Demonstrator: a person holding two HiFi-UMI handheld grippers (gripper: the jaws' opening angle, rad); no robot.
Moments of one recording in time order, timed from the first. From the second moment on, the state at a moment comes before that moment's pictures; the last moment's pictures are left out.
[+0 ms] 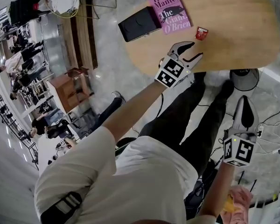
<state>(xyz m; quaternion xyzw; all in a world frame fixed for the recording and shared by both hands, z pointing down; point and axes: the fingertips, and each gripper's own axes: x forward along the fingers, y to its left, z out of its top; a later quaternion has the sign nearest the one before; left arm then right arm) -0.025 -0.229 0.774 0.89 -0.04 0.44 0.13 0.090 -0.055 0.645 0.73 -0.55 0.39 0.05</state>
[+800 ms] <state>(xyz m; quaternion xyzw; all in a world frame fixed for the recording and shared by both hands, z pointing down) -0.025 -0.262 0.964 0.82 -0.08 0.55 0.11 0.064 -0.064 0.762 0.71 -0.56 0.43 0.03</state>
